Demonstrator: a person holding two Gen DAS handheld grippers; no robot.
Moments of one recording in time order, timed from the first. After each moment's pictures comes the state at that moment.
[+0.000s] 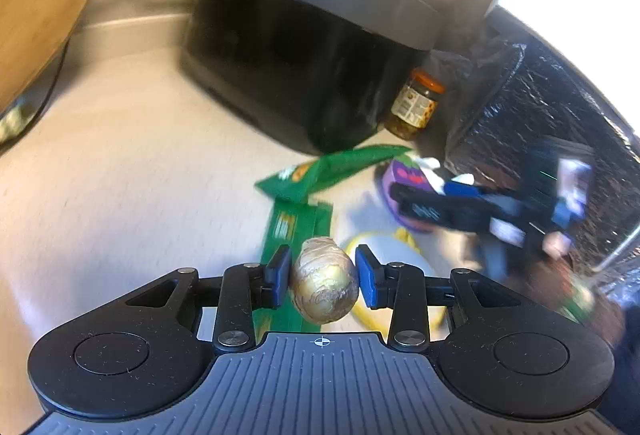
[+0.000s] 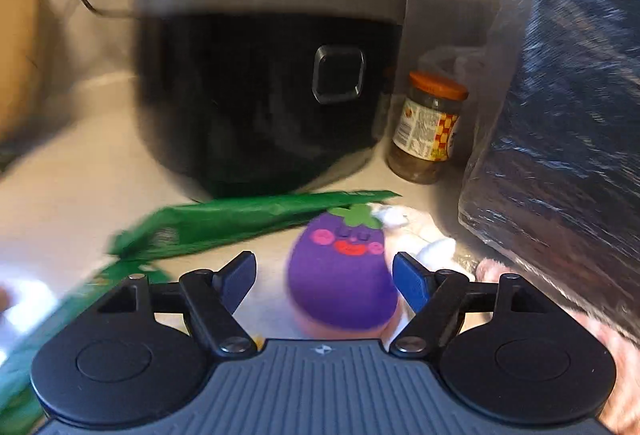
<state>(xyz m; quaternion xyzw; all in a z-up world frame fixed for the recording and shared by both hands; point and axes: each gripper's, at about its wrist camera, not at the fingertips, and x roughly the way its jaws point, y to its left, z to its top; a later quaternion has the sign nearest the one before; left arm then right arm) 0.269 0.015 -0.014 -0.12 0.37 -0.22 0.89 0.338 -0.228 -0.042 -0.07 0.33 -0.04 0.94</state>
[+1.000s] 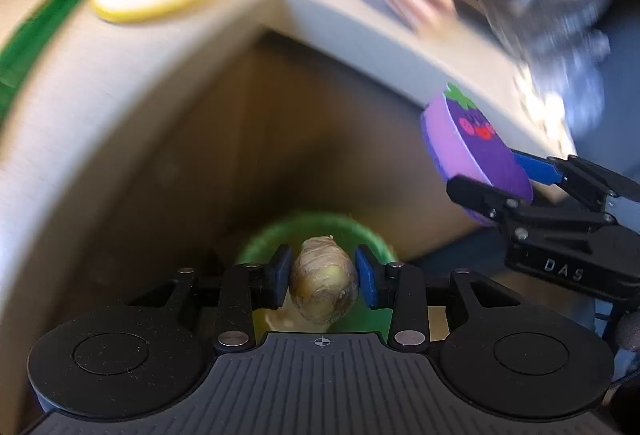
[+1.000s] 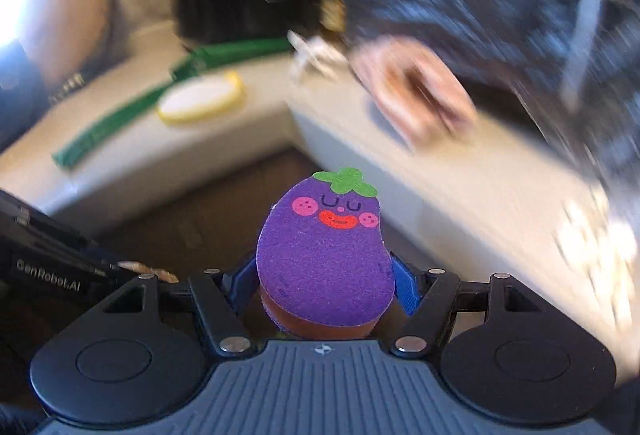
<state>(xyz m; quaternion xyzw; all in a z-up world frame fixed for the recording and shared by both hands) 0.090 -0.157 -0.095 0.03 0.53 -0.31 0.79 -0.021 -0.343 -0.063 0.01 0.38 -0.02 0.93</state>
